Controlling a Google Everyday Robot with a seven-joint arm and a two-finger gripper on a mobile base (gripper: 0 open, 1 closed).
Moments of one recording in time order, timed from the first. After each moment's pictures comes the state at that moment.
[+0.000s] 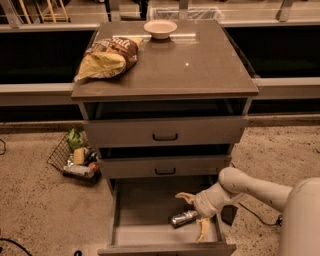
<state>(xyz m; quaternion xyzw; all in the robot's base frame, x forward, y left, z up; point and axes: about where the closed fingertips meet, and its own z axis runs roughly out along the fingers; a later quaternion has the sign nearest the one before) 0.469 -0.102 0.359 -0.76 0.52 0.31 0.25</state>
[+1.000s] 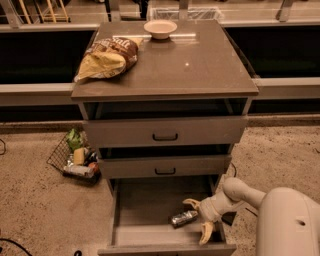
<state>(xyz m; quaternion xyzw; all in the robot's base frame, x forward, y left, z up) 0.489 -0.135 0.258 -0.72 0.55 0.33 0.24</state>
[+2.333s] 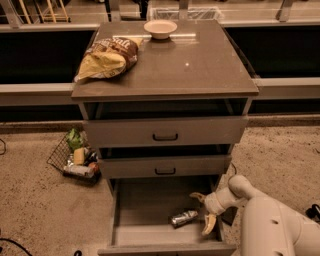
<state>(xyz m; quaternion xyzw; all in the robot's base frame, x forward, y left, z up) 0.542 -0.173 0.217 -0.69 0.59 0.33 0.26</state>
